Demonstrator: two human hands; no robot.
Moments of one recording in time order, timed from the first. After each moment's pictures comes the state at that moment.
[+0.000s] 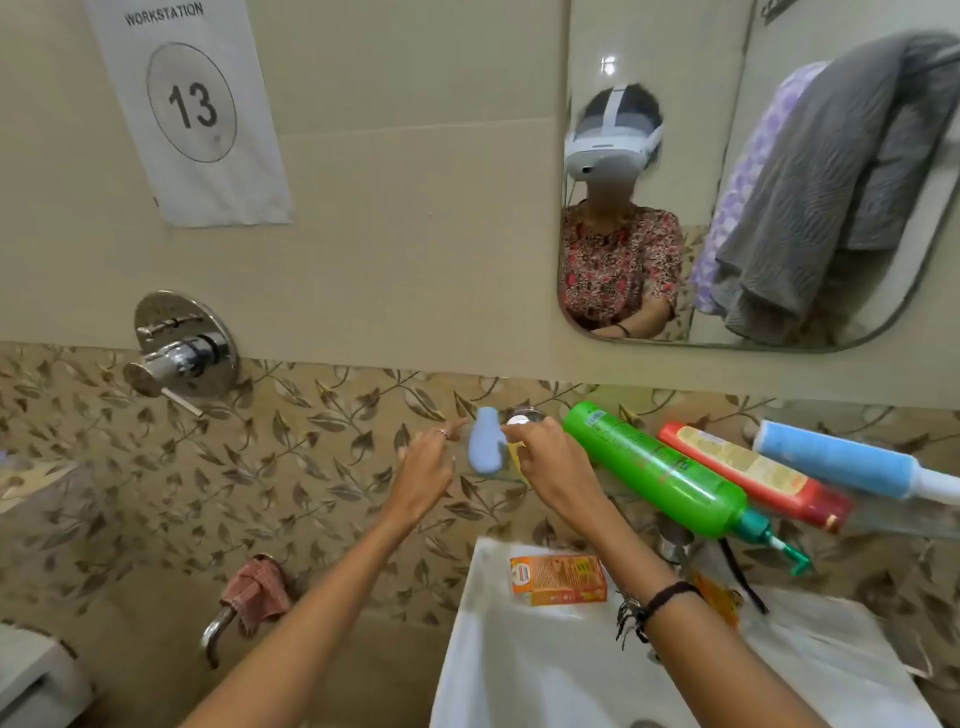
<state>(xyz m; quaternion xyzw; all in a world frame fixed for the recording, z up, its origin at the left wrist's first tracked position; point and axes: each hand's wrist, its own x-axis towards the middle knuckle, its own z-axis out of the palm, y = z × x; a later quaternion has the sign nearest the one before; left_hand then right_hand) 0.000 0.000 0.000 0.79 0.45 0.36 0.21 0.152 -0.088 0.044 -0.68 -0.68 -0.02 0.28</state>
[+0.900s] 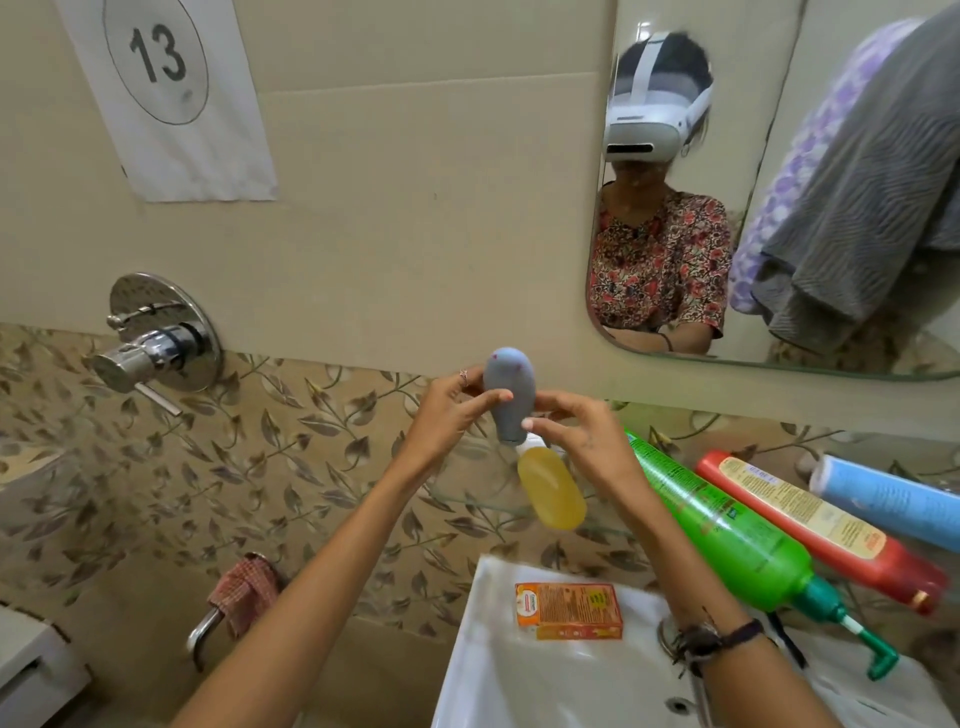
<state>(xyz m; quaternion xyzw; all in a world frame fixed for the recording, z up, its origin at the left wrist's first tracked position) 0.036 0.028 0.073 0.73 0.29 0.47 0.40 0.188 -0.049 0.073 -0.56 -0.61 0.22 0.51</state>
